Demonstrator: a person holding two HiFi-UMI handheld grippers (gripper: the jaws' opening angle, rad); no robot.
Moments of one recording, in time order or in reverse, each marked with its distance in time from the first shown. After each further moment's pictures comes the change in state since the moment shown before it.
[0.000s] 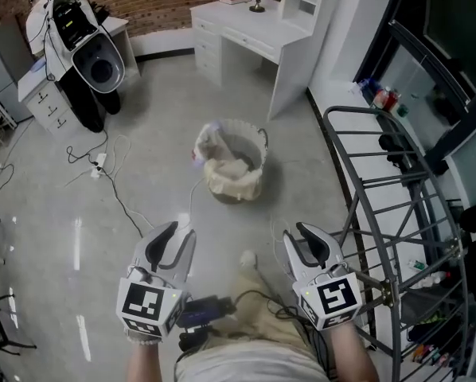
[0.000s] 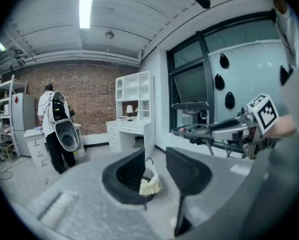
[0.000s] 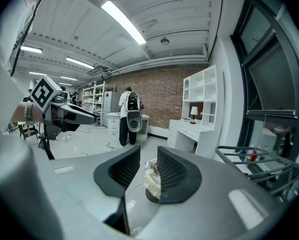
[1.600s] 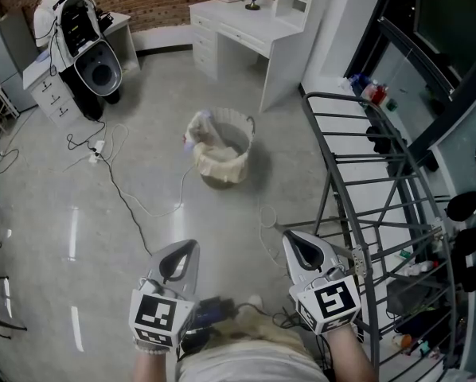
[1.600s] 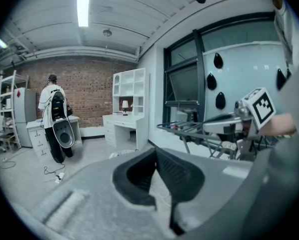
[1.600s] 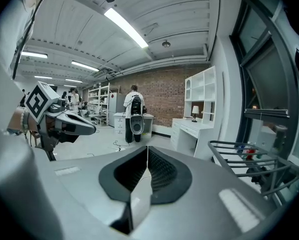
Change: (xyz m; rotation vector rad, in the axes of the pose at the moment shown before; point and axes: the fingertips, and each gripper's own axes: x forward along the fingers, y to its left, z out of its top) left arm -0.075 -0.144 -0.016 -0.048 0.051 -0.014; right arm -0.135 0.015 -0.013 0.009 0.015 0.055
